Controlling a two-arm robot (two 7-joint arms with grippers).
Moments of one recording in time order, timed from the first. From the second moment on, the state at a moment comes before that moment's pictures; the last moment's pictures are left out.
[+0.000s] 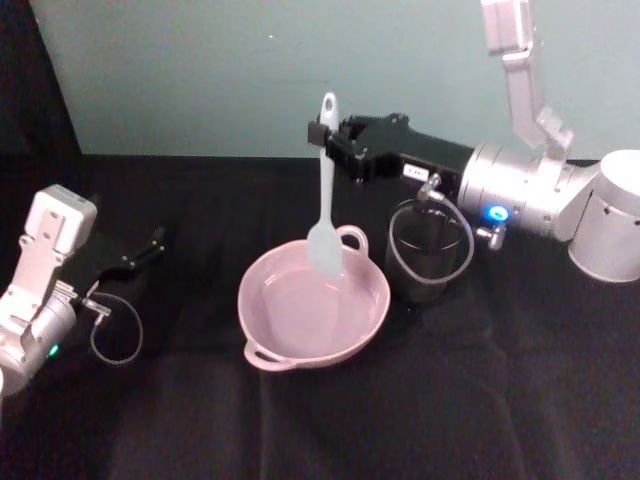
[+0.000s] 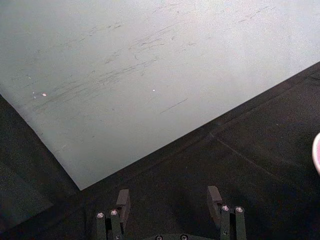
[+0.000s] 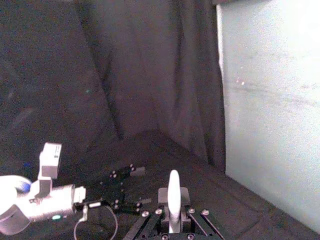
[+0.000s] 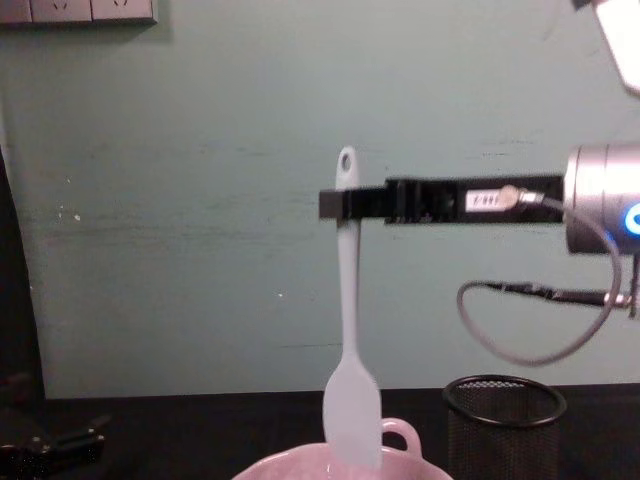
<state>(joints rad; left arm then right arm) -0.20 0.60 0.45 -1.41 -0.25 -0.12 0.03 0.62 0.49 -0.63 -1.49 0.75 0.25 0.53</state>
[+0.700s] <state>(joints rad) -0.20 0.60 0.45 -1.41 -0.25 -0.12 0.03 0.59 0.42 -0.66 -1.35 0.65 0.10 0.62</state>
